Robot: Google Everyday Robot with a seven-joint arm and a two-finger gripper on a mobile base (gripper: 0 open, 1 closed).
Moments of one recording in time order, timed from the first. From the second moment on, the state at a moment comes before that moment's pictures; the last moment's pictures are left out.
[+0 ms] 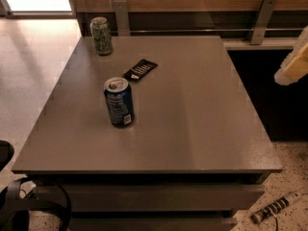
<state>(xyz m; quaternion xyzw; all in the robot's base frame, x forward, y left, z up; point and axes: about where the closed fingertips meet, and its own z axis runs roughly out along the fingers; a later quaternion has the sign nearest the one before) 0.483 -0.237 1.047 -0.56 0.77 -0.04 0.32</state>
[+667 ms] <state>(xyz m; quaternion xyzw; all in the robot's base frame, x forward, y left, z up) 0.483 -0.235 1.045 -0.55 0.76 -0.03 0.33</state>
